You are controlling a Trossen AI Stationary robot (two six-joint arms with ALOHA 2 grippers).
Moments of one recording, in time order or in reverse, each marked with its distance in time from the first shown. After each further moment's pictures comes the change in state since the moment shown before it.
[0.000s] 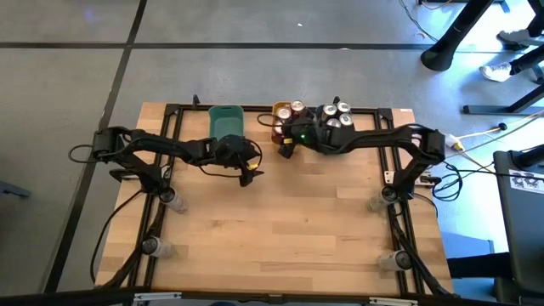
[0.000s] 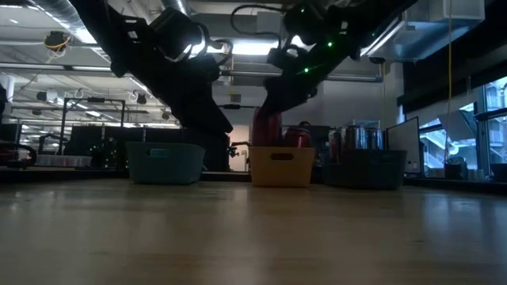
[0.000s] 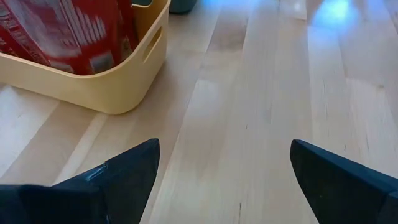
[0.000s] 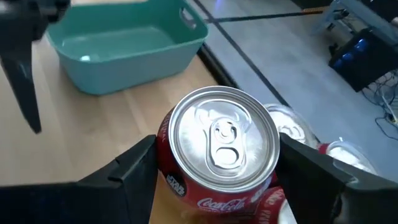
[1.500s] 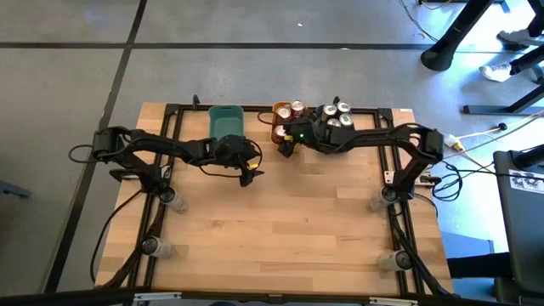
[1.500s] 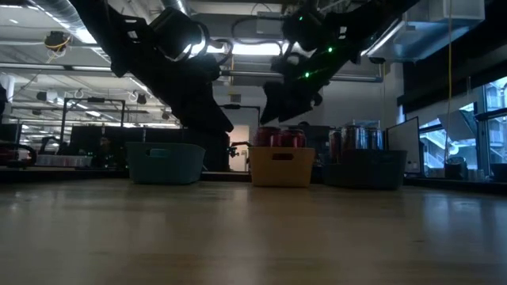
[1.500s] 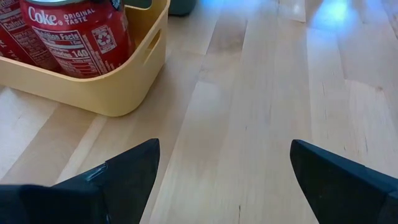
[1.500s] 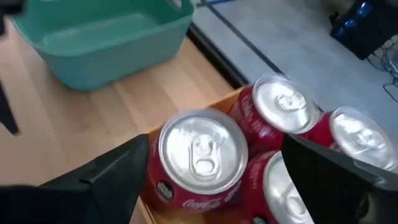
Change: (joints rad) left arm 0.000 0.000 0.000 0.008 0.000 -0.001; right arm -0.014 0.026 -0.002 -0.049 -0.009 0.143
